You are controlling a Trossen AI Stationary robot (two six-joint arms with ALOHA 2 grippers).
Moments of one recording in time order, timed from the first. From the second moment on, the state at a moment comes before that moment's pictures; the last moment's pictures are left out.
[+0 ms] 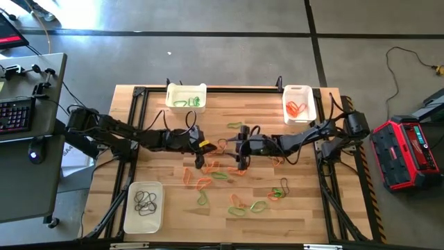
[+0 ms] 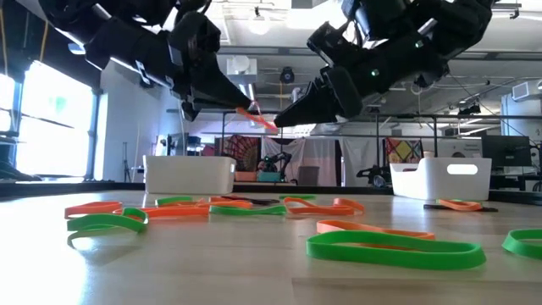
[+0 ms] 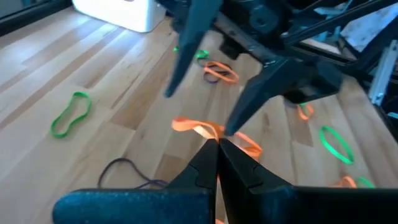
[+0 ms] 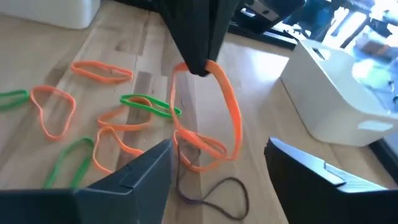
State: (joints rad) left arm -0.05 1.42 0.59 0.42 -0.14 -0.30; right arm 0.07 1.66 0.75 0.48 0.25 -0.23
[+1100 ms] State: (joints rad) left arm -0.07 1.42 0.59 0.47 -0.10 -0.28; right arm 0.17 1.66 0.75 0.56 0.35 -0.26
